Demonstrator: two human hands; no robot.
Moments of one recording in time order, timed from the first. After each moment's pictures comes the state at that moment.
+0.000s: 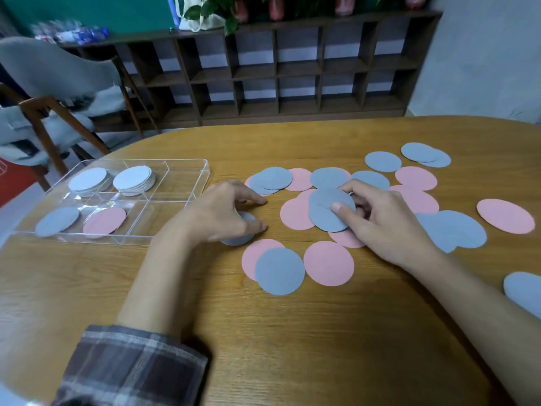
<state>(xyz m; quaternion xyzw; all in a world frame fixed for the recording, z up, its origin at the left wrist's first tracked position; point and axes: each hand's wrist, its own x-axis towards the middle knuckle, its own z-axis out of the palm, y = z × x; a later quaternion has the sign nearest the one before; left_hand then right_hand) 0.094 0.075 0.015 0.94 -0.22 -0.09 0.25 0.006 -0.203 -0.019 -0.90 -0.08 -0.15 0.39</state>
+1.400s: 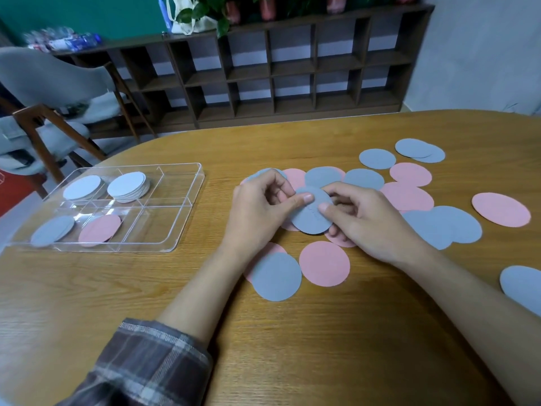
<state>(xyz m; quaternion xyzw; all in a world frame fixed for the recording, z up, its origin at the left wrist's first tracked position) 0.067 0.002 -0.008 0.79 -0.21 0.05 0.57 0.002 -0.188 -0.007 -0.86 -0.04 -0.07 0.51</state>
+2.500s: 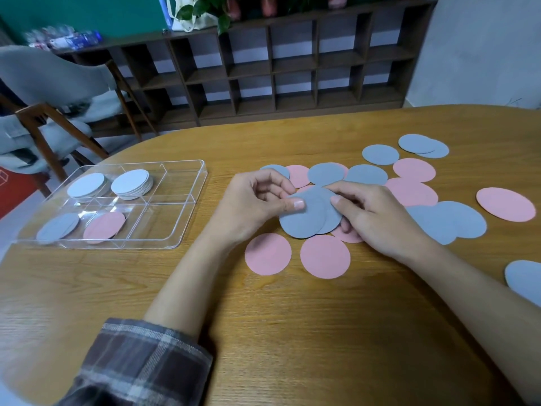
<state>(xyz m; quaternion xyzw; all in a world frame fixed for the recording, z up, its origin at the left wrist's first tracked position) 0.079 0.028 0.002 0.76 -0.23 -0.09 0.59 0.004 -0.191 -0.010 -0.88 -0.03 -0.08 0.46</state>
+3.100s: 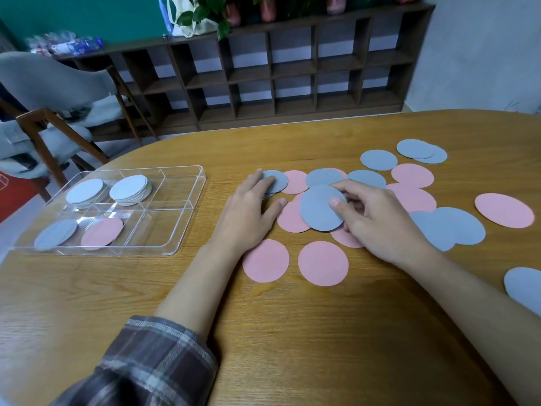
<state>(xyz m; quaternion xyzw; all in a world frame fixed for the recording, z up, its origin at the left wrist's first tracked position) 0.106 0.027 -0.034 0.94 -0.21 0.04 0.26 0.005 -0.195 -0.011 -0.90 -0.03 -0.12 0.43</state>
